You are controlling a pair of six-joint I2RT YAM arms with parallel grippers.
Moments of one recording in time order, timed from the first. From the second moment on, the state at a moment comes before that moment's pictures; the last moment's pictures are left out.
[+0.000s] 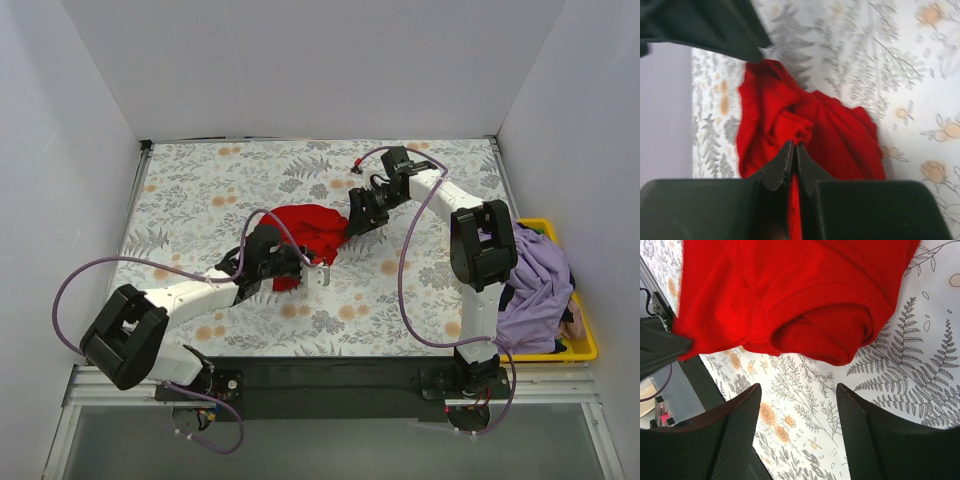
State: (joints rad) left arm -0.66 1.38 0.61 0.24 0.40 1.10; right arm 0.36 2.05 1.60 -0.77 -0.79 -0.08
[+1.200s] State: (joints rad) left arm 0.07 1.49 1.20 -0.12 0.33 0.23; right arm 0.42 2.31 2.00 -0.74 -0.54 -0.05
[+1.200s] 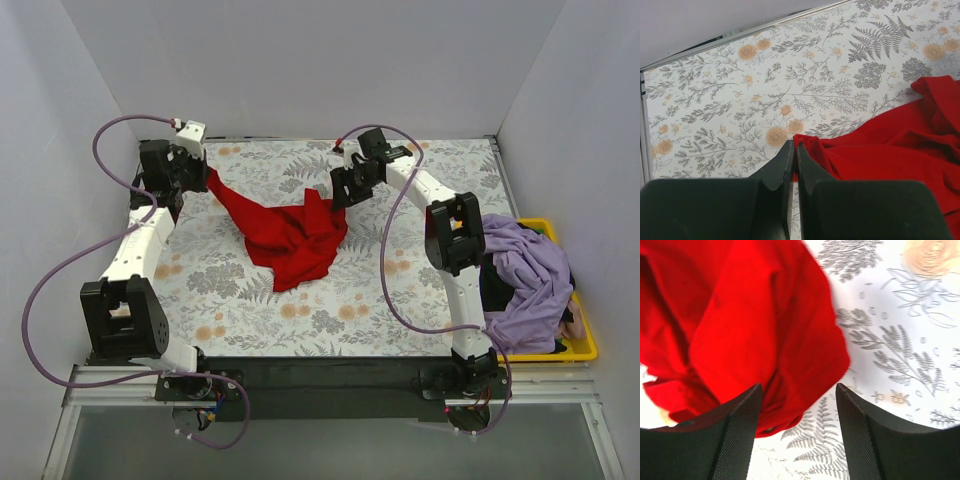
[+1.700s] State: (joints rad) left arm 0.08 1.50 1.19 -0.11 0.35 0.21; right arm 0.40 2.42 2.03 -0.70 -0.66 -0.01
